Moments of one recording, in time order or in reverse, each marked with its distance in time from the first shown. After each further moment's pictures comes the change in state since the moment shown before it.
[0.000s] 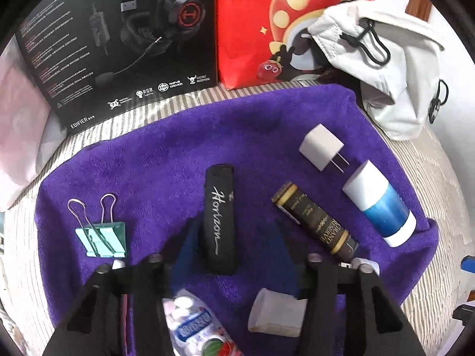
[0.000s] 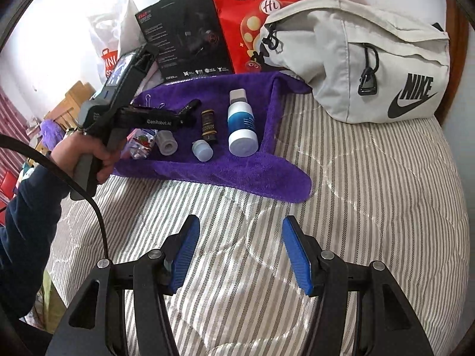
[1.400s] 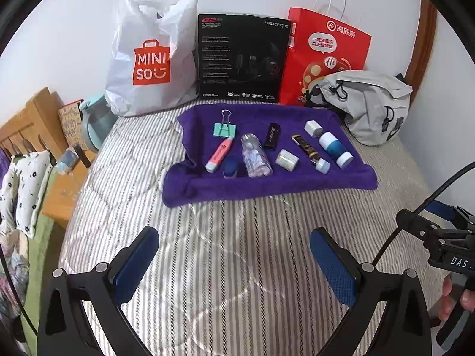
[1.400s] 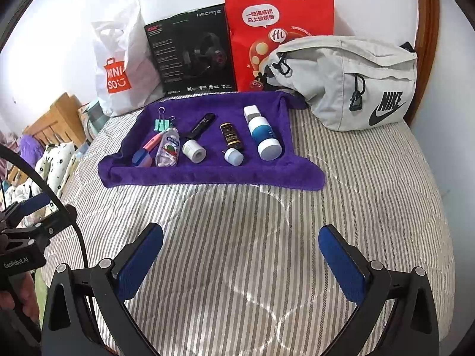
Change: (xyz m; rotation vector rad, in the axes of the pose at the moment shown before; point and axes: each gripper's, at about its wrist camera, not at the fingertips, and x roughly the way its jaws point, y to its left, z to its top) left arm -0.222 0.004 -0.192 -0.281 -0.193 0.136; right arm -0.042 0.091 -0.016 0.057 -0.072 -0.163
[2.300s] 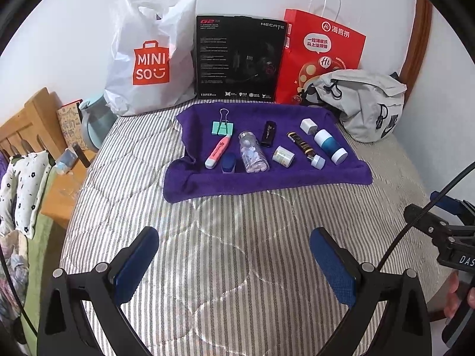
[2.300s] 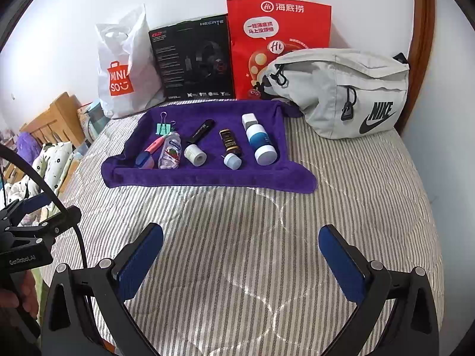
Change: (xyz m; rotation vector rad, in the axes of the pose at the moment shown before) left arm -0.009 0.003 -0.005 0.012 0.001 -0.007; right arm -0.021 0.005 -0.002 -0.015 -0.028 -0.033
